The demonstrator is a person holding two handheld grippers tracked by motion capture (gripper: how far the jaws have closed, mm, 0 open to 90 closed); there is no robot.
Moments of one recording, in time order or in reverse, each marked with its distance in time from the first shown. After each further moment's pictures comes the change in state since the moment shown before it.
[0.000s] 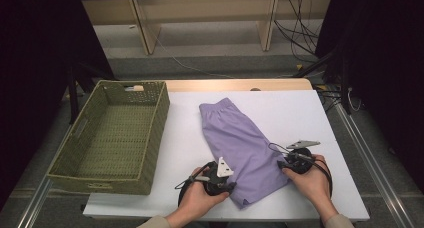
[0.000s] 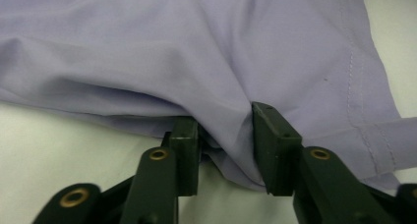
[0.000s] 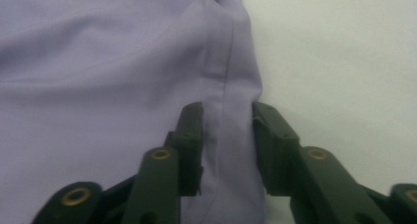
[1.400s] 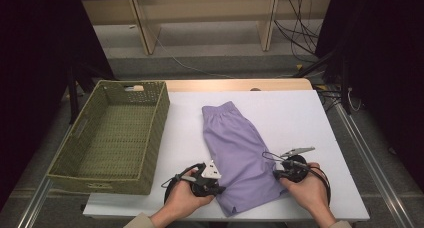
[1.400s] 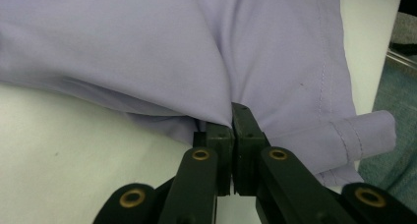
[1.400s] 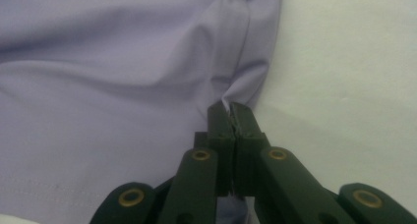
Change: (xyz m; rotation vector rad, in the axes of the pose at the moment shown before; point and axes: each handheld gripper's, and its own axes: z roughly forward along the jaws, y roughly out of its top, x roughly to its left) left arm 0.017 -0.020 -0.029 0.030 -0.154 0.055; right arm 0.030 -0.008 -0.015 0.096 0.111 0.011
